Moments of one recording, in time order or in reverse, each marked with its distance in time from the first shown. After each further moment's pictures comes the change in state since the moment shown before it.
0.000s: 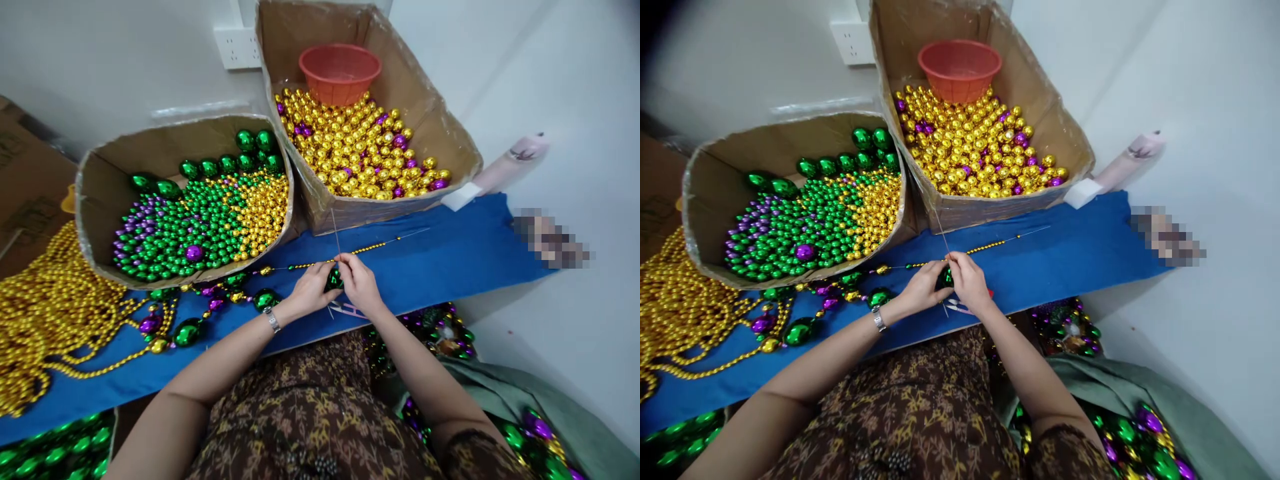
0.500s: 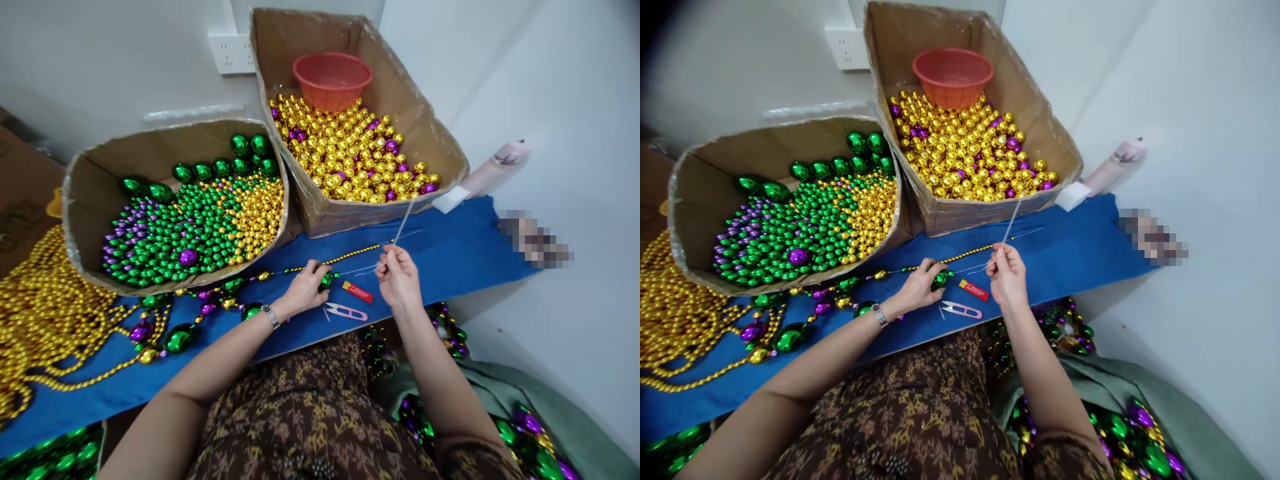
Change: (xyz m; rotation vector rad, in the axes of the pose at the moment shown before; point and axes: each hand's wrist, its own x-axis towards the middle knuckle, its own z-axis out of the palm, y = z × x) left_hand 0.004 -0.019 0.009 0.134 -0.026 0.029; right_hand 0.010 0.012 -0.057 0.875 0.397 0.474
